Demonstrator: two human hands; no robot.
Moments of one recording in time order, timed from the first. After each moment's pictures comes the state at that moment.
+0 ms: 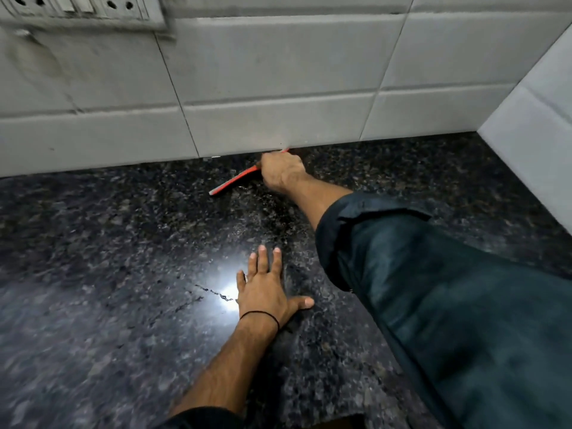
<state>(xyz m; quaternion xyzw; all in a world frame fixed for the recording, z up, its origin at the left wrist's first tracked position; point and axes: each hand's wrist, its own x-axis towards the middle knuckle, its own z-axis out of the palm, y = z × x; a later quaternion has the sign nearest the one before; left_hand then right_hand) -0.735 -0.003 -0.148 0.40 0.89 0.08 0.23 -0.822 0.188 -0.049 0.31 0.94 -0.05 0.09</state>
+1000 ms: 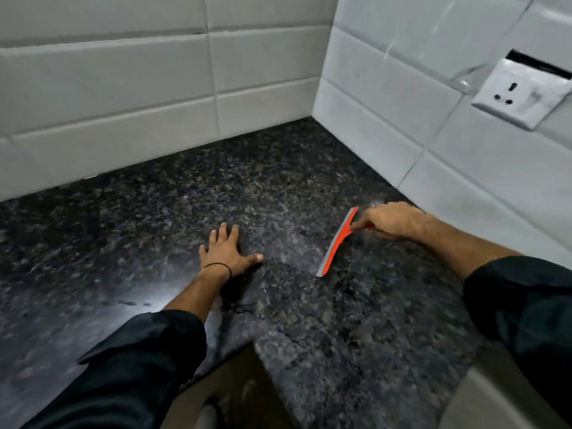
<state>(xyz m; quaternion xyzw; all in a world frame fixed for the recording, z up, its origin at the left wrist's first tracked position) -0.625 0.081 -0.122 0.52 0.80 0.05 0.28 -0.322 0.205 0.015 0.40 0.86 0.01 0.30</state>
